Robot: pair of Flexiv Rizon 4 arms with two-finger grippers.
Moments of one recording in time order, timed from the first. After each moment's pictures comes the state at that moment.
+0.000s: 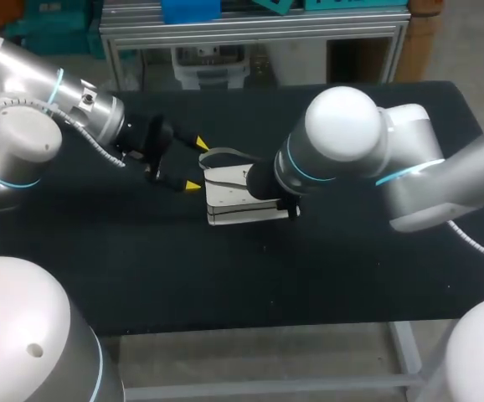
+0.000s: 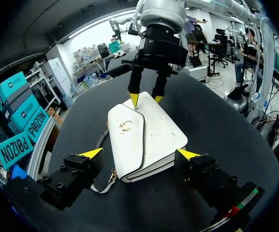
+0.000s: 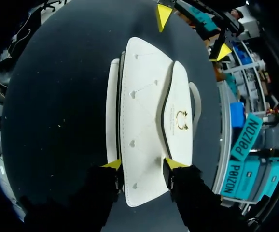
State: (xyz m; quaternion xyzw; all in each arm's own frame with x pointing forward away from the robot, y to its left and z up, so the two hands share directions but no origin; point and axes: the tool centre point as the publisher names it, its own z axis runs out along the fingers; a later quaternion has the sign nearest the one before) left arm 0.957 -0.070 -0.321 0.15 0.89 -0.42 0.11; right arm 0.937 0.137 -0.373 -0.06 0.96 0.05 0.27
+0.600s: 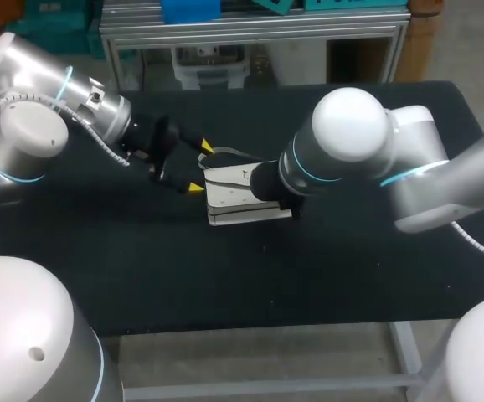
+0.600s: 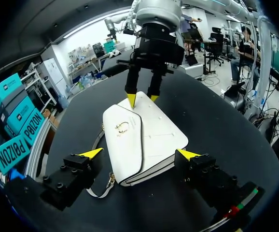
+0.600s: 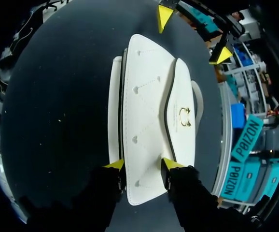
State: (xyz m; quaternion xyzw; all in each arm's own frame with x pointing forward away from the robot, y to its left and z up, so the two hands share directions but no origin) left arm 0.957 -0.080 -0.326 0.17 0.89 -0.41 0.09; right arm 0.937 0.131 -0.377 -0.07 0.96 0.05 0.27
